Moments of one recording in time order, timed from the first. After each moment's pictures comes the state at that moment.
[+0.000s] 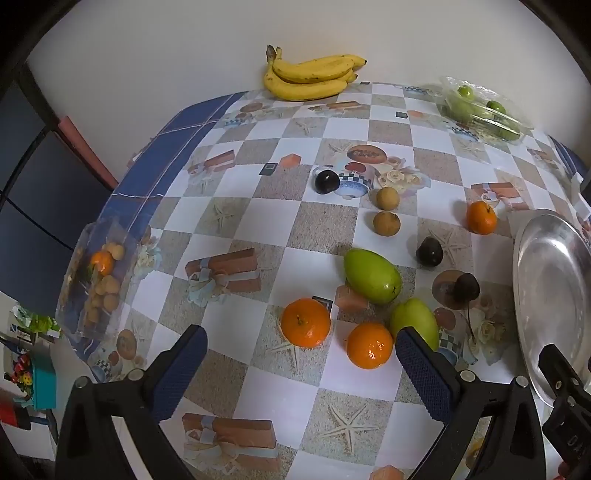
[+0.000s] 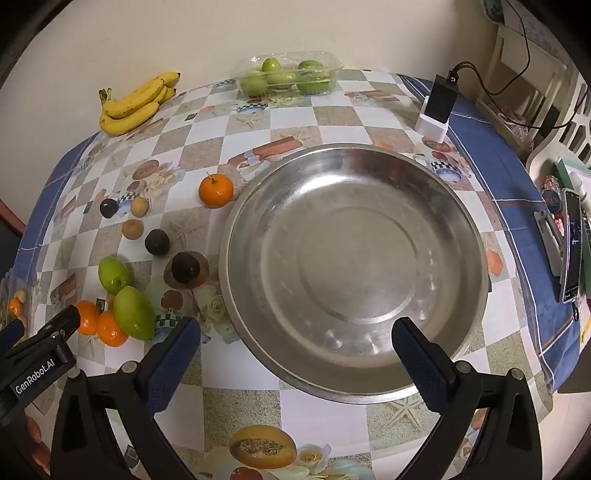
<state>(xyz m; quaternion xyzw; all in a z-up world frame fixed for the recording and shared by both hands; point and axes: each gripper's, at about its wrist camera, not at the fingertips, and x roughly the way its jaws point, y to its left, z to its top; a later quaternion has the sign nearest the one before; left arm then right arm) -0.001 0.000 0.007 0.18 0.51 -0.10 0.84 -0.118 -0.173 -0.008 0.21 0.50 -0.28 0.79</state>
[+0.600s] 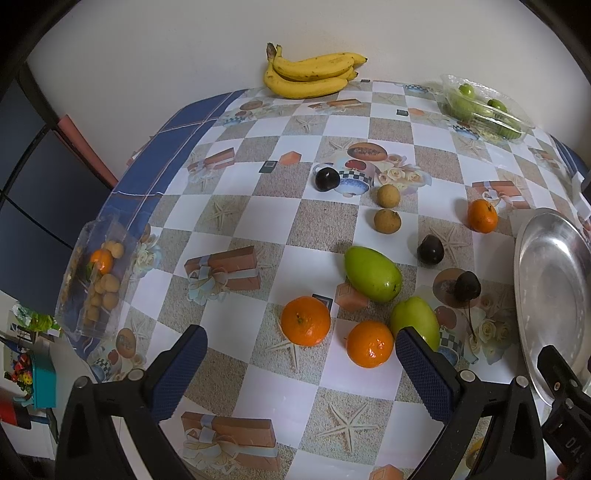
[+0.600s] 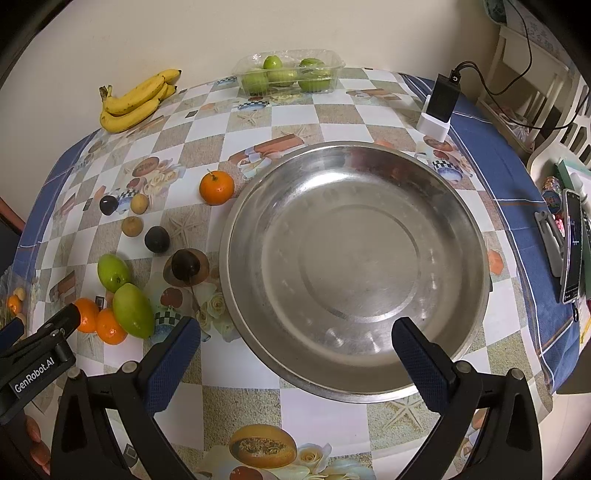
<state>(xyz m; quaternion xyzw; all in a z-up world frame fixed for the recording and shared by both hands) -0.002 -0.001 0.004 0.18 0.51 -0.10 0.83 -0.118 -0.171 -0.010 0.21 0.50 -0.28 0.79</state>
